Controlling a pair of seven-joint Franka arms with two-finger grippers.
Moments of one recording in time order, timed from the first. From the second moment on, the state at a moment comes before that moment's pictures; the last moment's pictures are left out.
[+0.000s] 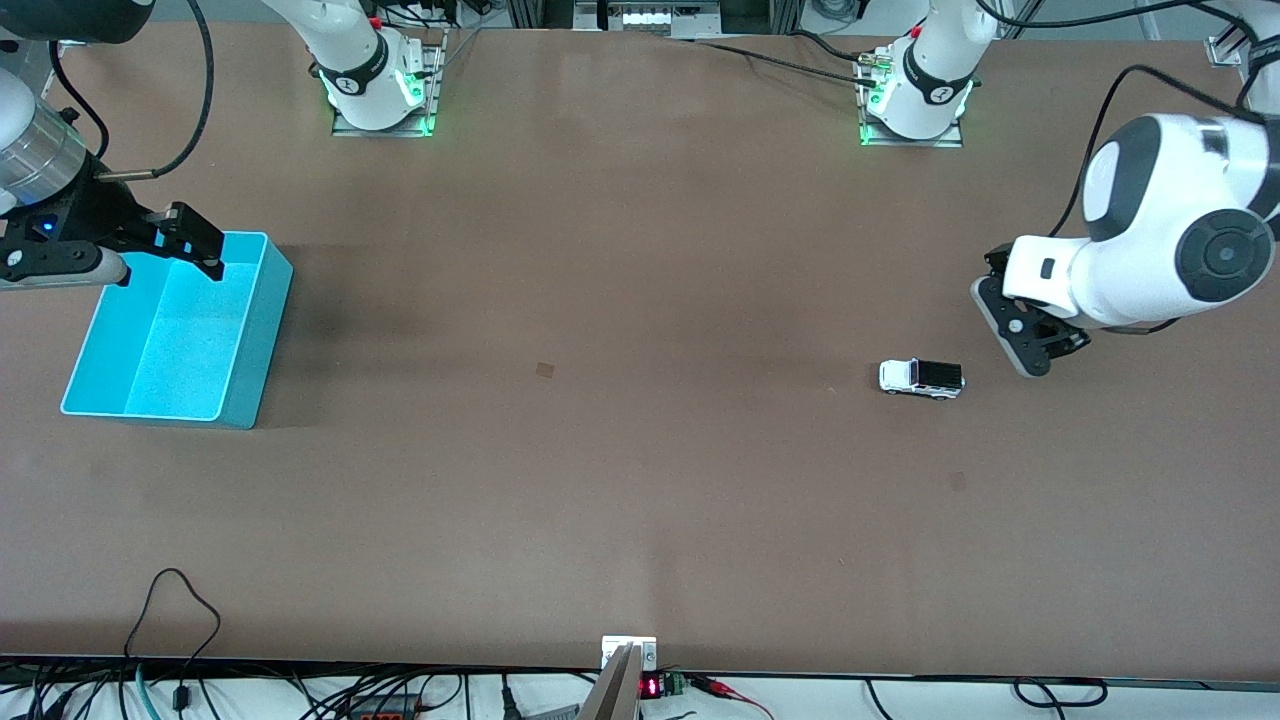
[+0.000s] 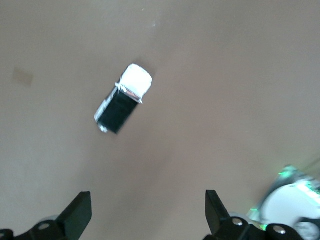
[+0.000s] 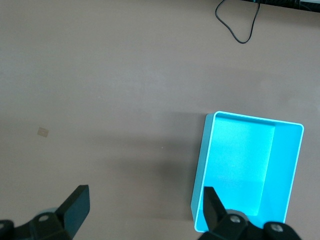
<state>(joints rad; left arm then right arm) 0.00 0.20 -0.08 -1.85 0.05 1.79 1.01 0.08 0.03 0.03 -1.62 -0.06 1.71 0.01</state>
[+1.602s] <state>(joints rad) 0.00 0.42 -0.09 -2.19 0.16 2.60 1.35 0.10 0.03 0.03 -1.62 -0.06 1.67 0.01</state>
